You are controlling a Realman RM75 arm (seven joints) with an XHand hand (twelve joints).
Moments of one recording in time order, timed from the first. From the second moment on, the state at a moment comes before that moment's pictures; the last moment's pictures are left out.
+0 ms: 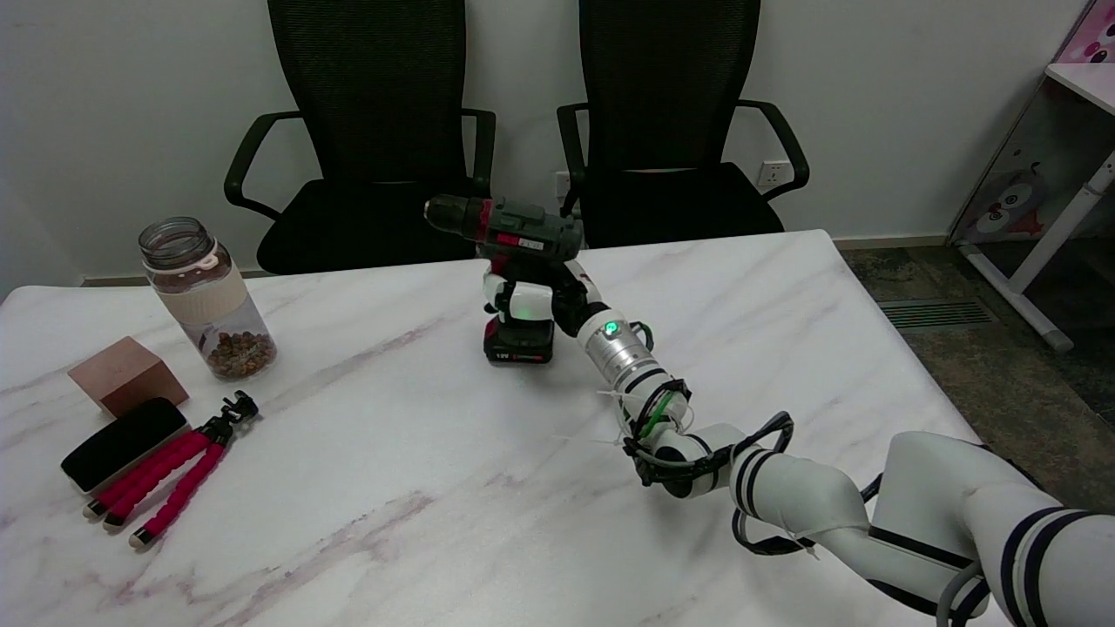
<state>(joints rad) 0.60 -1.41 0.64 -0.51 1.03 -0.72 -1.83</state>
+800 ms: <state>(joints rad) 0.62 -1.40 0.61 -0.53 1.02 -0.70 -1.83</state>
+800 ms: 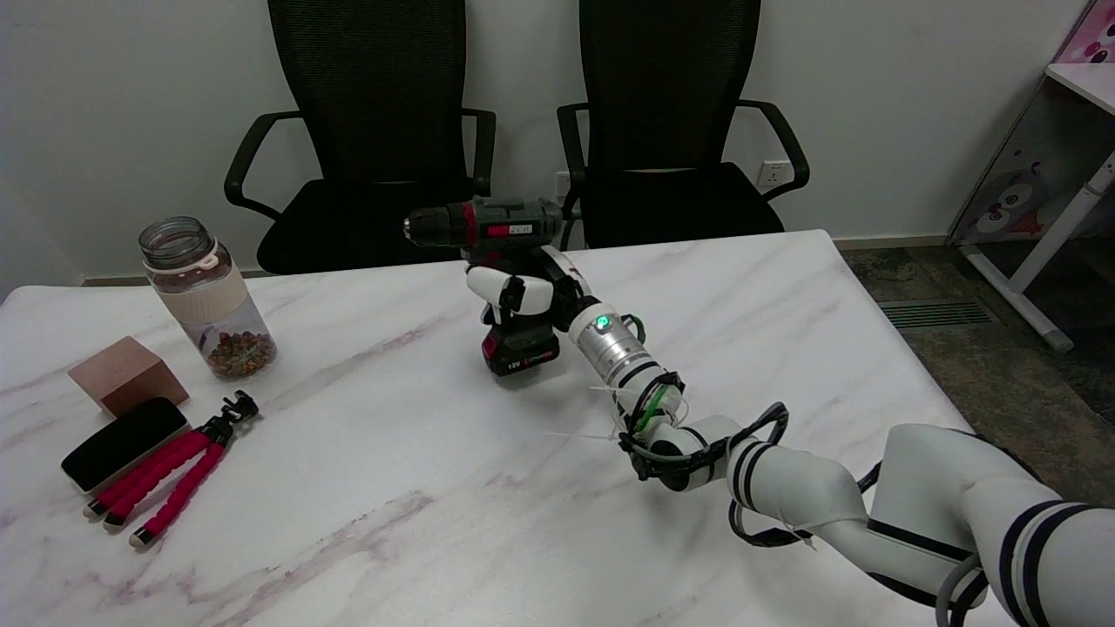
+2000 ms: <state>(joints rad) 0.63 -1.40 0.60 -0.56 1.03 -0.68 -1.83</state>
